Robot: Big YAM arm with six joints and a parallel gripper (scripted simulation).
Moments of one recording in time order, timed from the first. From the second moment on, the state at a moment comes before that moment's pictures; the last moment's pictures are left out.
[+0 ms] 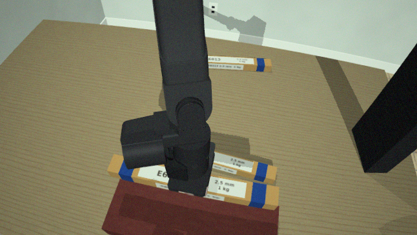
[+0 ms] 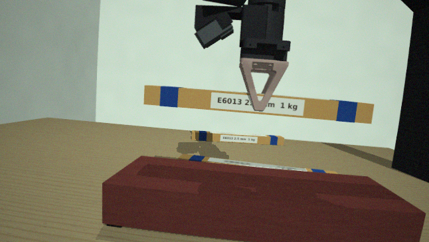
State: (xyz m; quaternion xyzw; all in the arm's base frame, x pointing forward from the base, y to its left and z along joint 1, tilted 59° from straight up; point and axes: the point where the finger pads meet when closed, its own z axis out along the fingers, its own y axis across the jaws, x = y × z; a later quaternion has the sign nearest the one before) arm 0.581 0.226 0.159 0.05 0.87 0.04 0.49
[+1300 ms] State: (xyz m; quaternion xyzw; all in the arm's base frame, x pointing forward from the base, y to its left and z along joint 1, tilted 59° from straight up) arm 0.580 0.230 0.152 0.05 0.87 0.04 0.49
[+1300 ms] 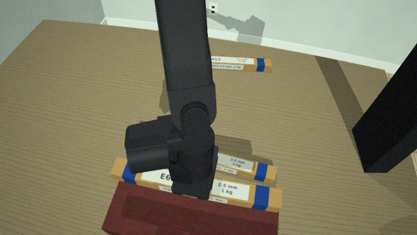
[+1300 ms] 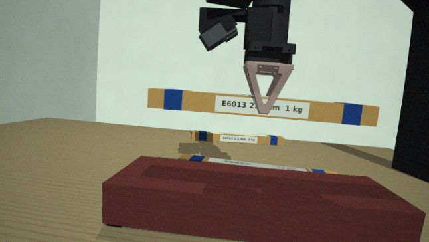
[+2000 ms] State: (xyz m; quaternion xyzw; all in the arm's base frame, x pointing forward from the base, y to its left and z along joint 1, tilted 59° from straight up) arm 0.581 0.231 0.153 0.05 0.87 0.04 0.49
